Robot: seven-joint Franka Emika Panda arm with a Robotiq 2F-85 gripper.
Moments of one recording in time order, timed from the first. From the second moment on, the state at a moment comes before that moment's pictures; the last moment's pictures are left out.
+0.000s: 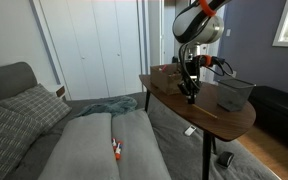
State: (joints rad) arm 0.09 0.05 0.10 -2.14 0.12 1.91 -0.06
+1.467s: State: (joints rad) arm 0.08 -0.64 -0.05 -2.34 0.04 1.88 -0.27
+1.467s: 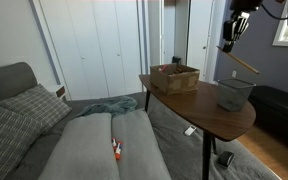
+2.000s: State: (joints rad) arm 0.08 -0.64 -0.06 -2.37 0.04 1.94 -0.30
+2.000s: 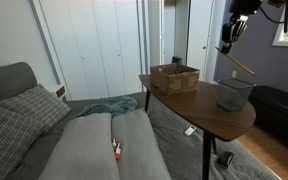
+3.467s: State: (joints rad) arm 0.19 -0.59 -0.21 -2.53 0.19 2.23 -0.81
